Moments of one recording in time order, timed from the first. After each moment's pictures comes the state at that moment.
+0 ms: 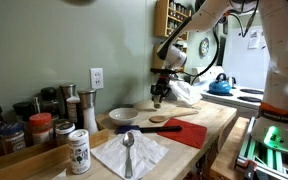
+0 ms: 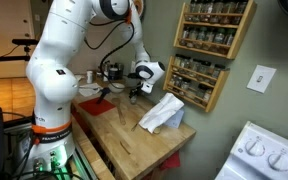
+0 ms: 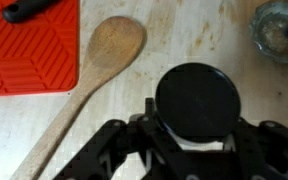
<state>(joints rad) 0.09 0.30 0.00 -2.20 0.81 2.30 0.89</state>
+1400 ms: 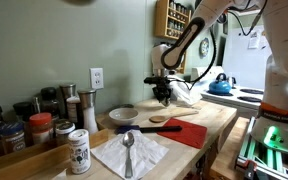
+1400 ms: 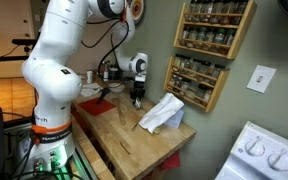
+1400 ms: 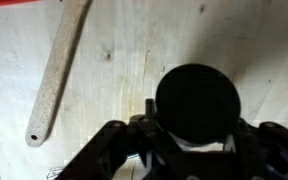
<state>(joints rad) 0.23 0.29 -0.01 -2.23 -0.23 2.42 1.87</state>
